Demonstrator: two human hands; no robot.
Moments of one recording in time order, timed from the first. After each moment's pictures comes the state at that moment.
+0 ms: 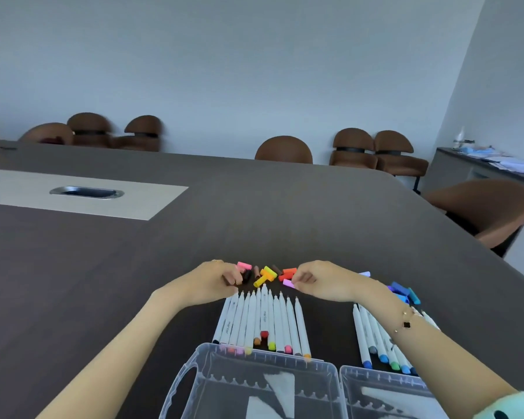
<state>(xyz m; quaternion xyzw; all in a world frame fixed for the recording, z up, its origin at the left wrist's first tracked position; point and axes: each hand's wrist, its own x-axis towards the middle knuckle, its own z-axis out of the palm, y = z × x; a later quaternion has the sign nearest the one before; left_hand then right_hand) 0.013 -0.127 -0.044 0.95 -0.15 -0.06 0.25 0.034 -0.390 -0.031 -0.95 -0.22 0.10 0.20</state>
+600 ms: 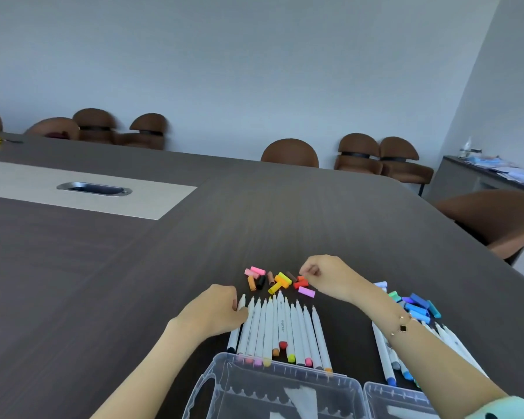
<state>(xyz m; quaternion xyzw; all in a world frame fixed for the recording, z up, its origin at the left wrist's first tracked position) -0.006 -0.128 -0.067 0.98 -0.02 -0.05 0.20 0.061 -0.365 -0.040 -0.96 -0.18 0.00 0.22</state>
